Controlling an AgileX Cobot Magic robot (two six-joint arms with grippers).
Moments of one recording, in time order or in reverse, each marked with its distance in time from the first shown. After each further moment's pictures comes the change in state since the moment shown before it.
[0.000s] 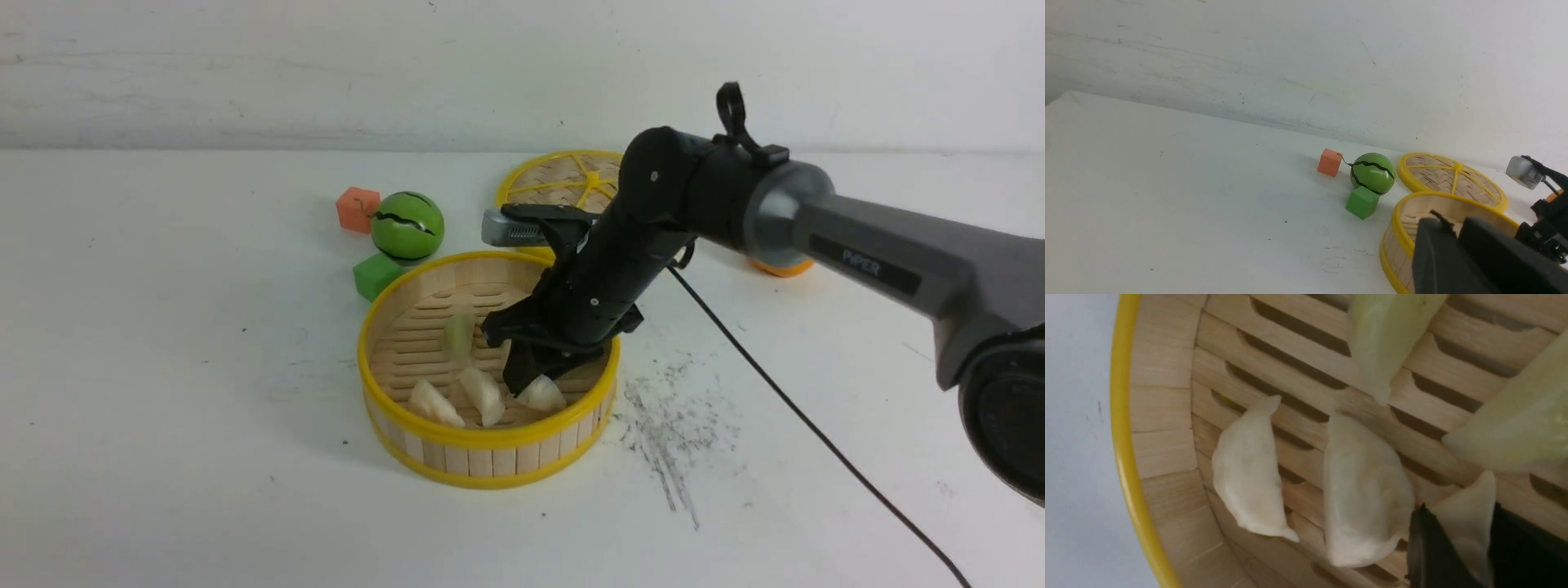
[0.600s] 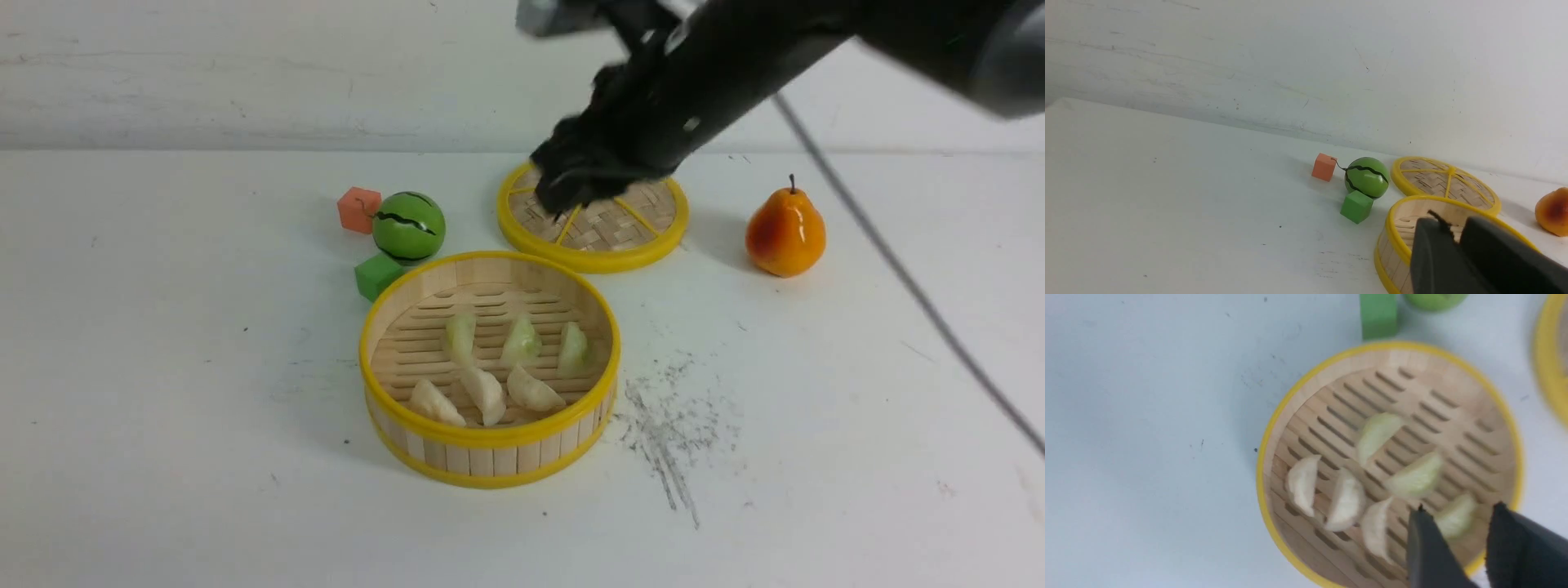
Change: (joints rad) right arm 0.001 -0.450 0.001 -0.150 0.064 -0.138; left arm 0.000 0.000 0.000 0.001 -0.020 0.000
